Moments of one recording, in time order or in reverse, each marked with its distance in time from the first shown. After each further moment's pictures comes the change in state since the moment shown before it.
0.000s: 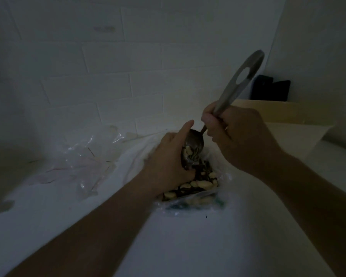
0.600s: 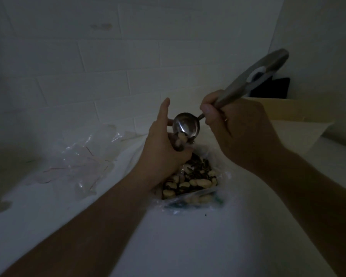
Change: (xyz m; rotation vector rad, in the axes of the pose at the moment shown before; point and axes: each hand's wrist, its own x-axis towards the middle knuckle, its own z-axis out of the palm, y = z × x) left_hand 0.007 0.011 -0.008 -0.287 0.228 -0.108; right_hand 0.004 -0.010 -0.006 -0.022 0.101 -0.077
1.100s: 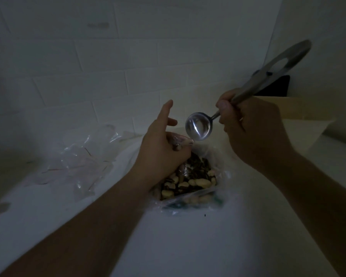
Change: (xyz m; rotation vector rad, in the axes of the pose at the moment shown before) left_hand -0.002 0.005 -0.006 0.001 0.040 0.055; right_hand -0.013 0.021 -0.004 -0.022 0.060 0.182
